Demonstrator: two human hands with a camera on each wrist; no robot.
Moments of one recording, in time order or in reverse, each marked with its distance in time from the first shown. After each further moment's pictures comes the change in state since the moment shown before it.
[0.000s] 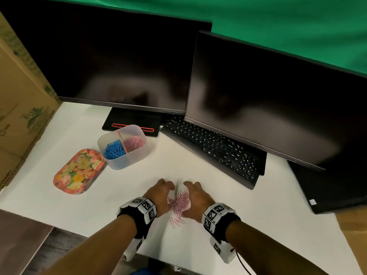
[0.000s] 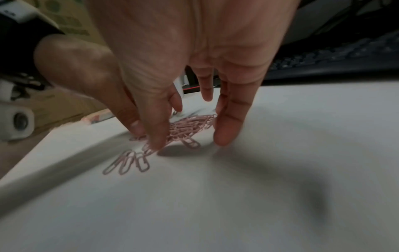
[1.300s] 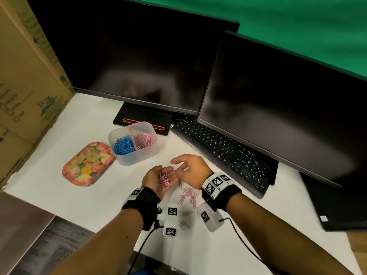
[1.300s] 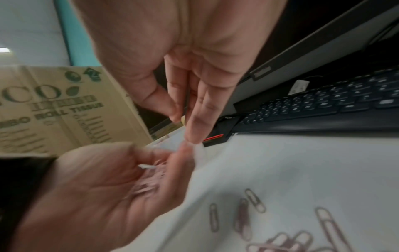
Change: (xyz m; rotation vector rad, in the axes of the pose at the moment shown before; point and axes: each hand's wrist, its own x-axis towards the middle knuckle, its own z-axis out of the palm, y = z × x) left_hand 0.008 0.011 -0.043 -1.944 0.259 -0.482; right_hand 0.040 -0.069 -0.069 0.391 0.122 -0.236
